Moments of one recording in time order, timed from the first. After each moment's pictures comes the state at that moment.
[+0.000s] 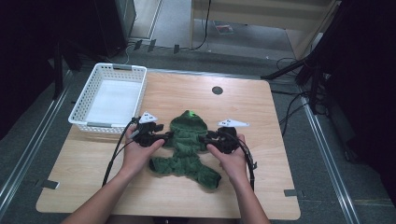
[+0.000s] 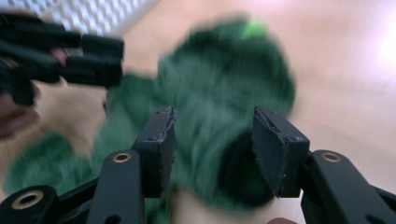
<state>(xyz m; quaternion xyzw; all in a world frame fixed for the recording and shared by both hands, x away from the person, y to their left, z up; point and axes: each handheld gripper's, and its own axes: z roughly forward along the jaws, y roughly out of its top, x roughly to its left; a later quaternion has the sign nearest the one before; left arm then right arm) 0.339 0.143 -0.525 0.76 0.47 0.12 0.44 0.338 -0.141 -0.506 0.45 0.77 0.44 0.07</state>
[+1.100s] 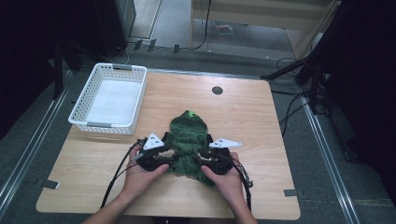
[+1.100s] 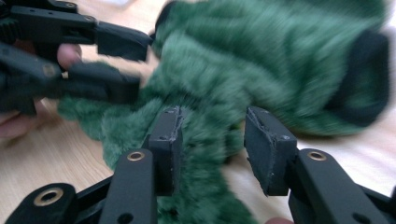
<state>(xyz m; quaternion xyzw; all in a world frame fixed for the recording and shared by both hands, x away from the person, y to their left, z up) 0.276 0.111 -0.540 0.80 0.41 0.11 0.43 0.288 -0.125 -0.529 0.43 0.80 0.43 0.04</state>
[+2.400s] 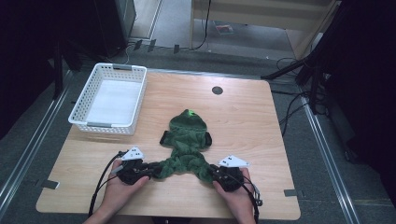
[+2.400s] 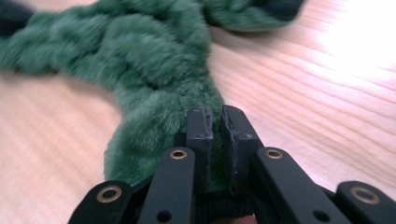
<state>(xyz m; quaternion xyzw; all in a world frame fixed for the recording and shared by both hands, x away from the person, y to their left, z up) 0.241 0.171 -0.551 0.79 0.43 0.03 0.44 0.246 -0.159 -0.545 0.43 0.80 0.39 0.13</state>
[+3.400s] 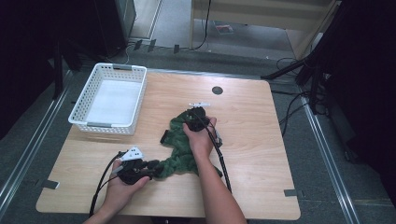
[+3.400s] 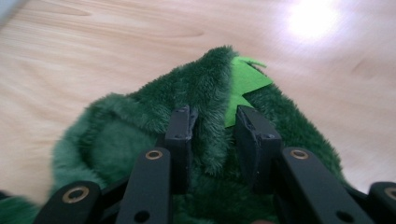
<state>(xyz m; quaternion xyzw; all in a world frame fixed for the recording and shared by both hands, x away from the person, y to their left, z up) 0.244 0.171 -0.556 0.77 0.43 0.04 0.46 0.425 -0.042 -0.536 0.54 0.75 0.33 0.18</state>
